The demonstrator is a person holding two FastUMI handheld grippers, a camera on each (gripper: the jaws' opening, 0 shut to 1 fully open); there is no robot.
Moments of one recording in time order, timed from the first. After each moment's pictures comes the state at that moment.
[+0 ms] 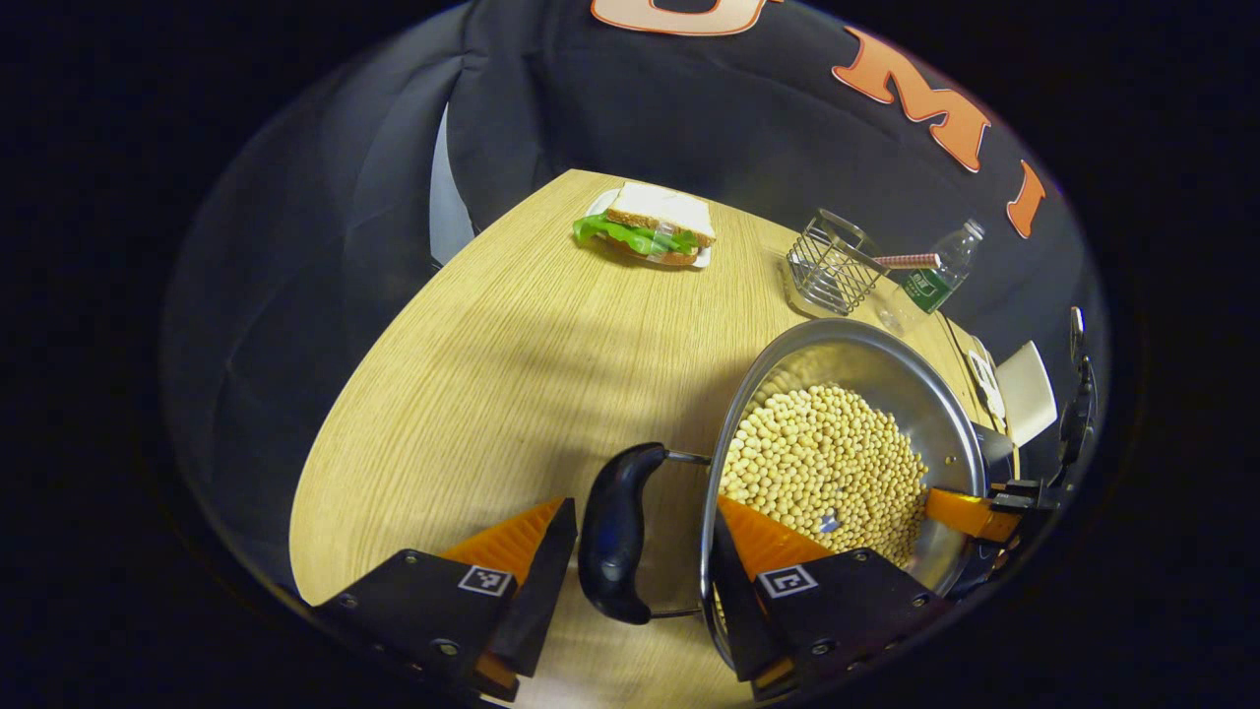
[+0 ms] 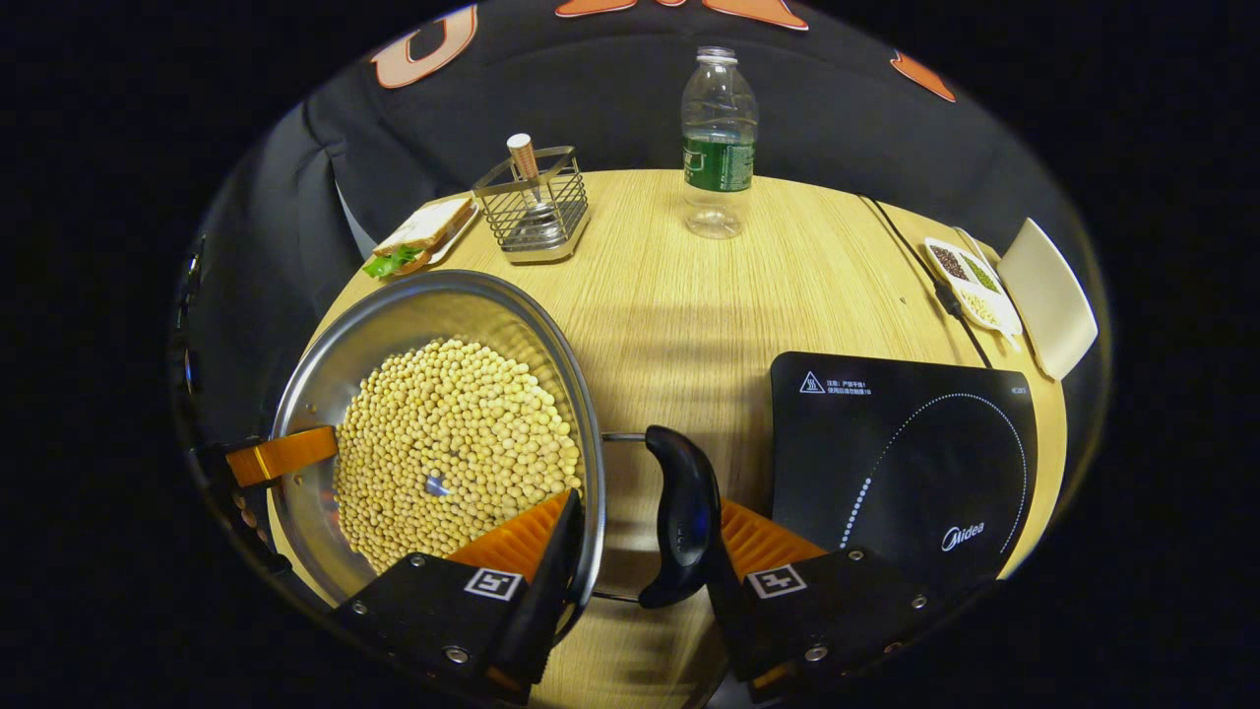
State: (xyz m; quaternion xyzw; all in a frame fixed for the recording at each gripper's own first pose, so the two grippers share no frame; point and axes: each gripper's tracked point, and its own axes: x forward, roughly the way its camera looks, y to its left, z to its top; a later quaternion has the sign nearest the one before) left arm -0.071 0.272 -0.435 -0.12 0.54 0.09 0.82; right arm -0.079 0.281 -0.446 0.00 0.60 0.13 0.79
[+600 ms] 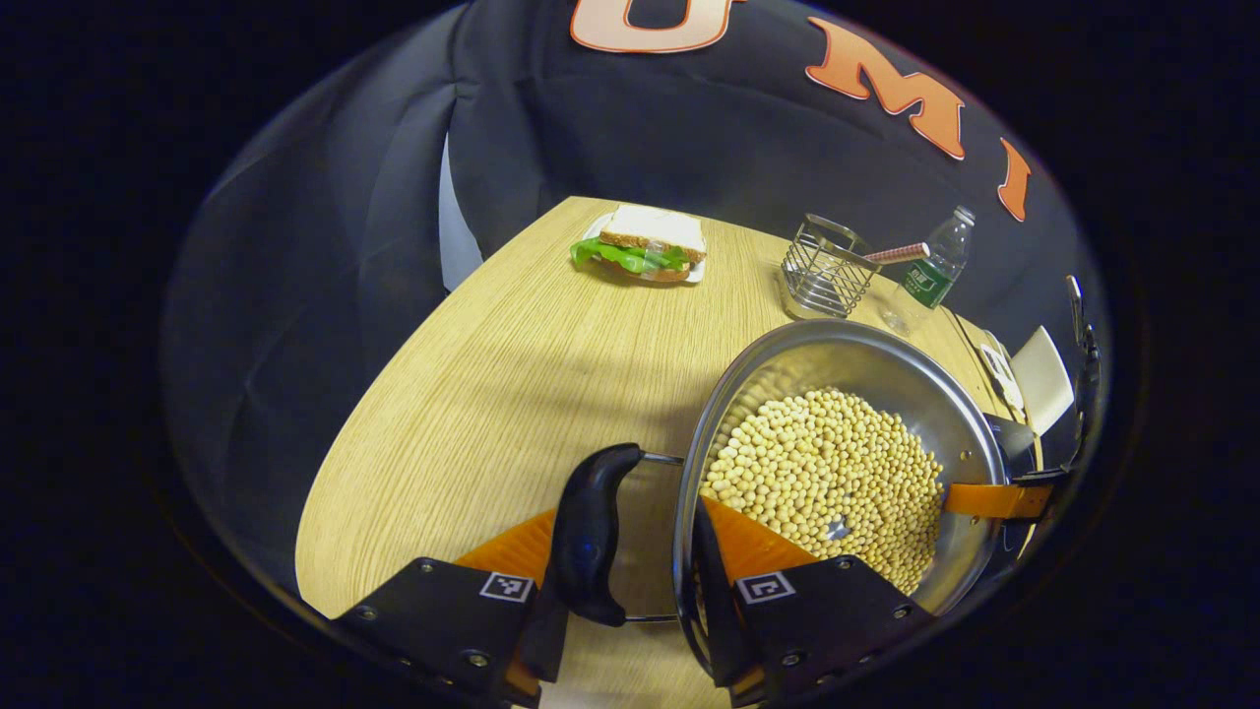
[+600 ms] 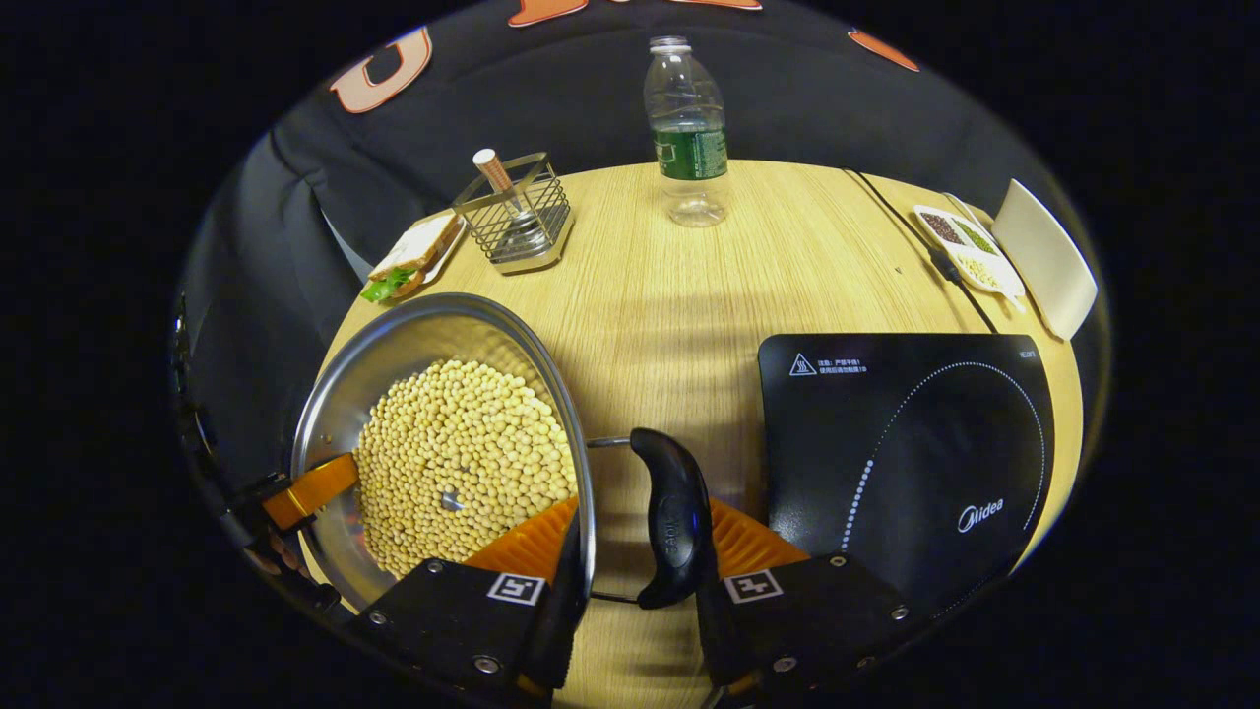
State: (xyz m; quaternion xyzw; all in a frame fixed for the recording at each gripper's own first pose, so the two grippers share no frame) left arm -0.062 0.270 -0.433 -0.06 0.51 0.11 0.85; right arm -0.076 0.283 -0.444 0.05 0.61 0.12 0.78
